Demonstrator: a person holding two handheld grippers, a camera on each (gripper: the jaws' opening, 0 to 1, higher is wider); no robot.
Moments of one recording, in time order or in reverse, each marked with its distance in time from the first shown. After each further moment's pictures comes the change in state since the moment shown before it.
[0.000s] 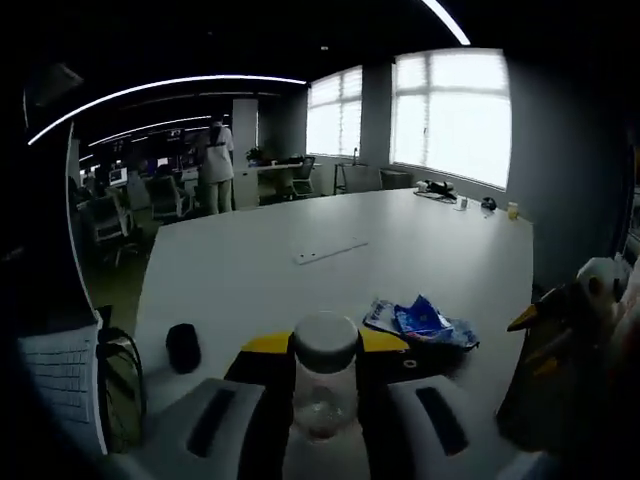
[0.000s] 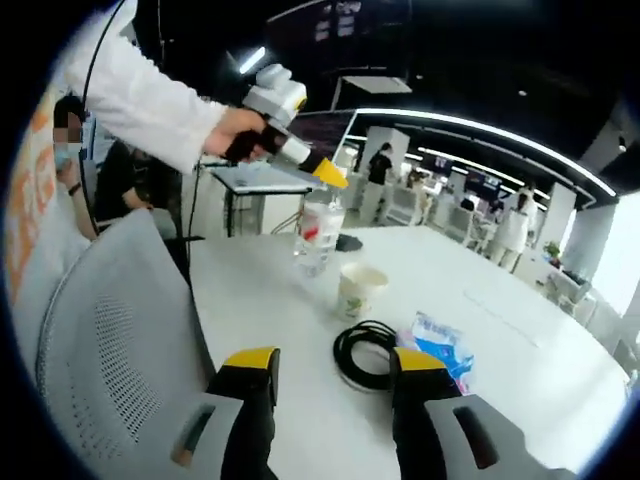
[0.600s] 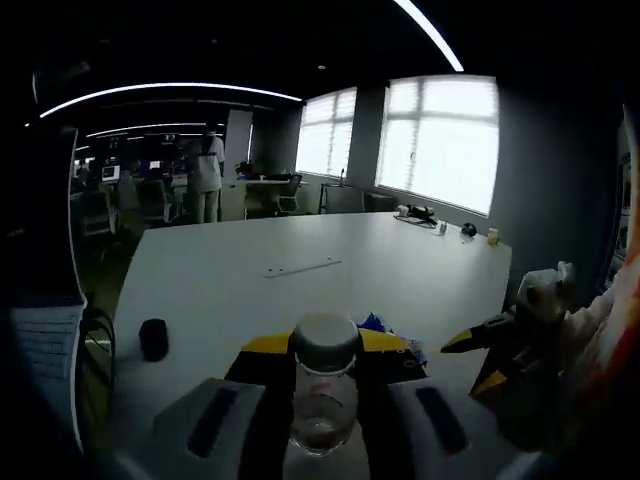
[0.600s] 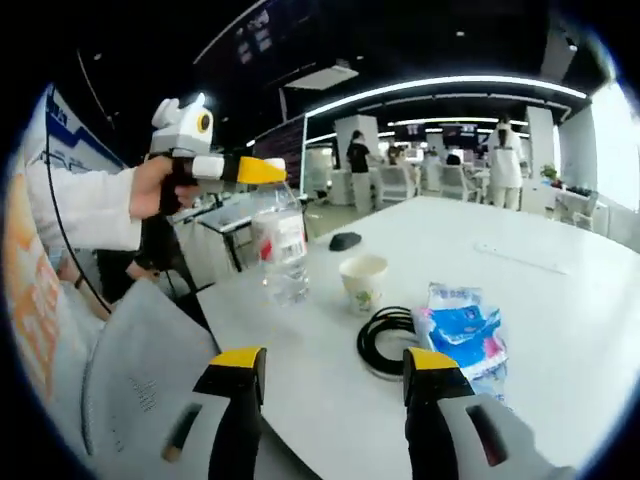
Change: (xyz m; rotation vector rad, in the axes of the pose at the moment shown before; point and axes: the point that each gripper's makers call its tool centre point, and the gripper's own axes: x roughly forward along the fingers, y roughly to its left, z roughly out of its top) left arm -0.040 -0.054 0.011 -0.051 -0.090 -0.046; right arm 0.005 0.003 0.001 0.317 -0.008 0.085
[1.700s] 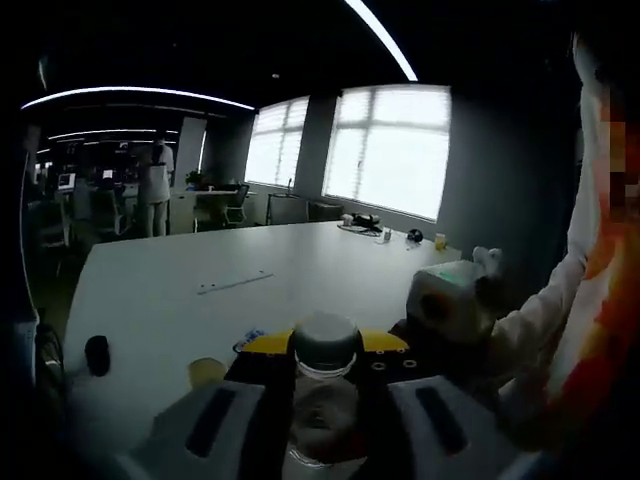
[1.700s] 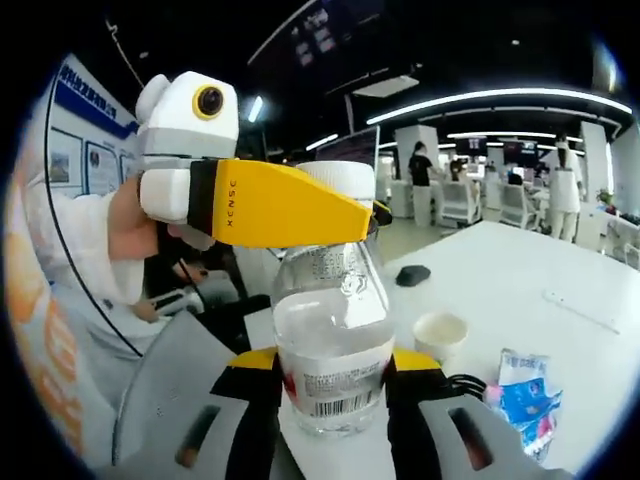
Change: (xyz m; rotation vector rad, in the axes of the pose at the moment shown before) left arm -0.005 -0.110 0.024 0.030 -0.040 -0.253; right arm 0.050 0.051 0.068 -0.080 -0.032 0.241
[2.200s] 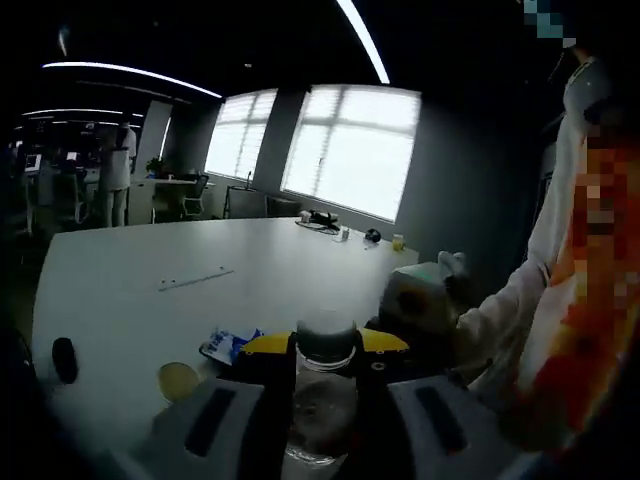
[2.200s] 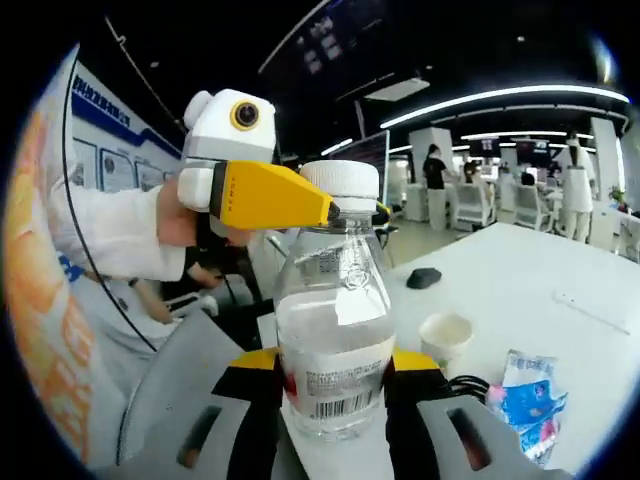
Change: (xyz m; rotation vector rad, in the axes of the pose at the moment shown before) left arm 0.003 -0.009 0.013 -0.048 -0.021 -0.161; right arm -0.010 -0.005 0.002 0.014 -0.016 0.033
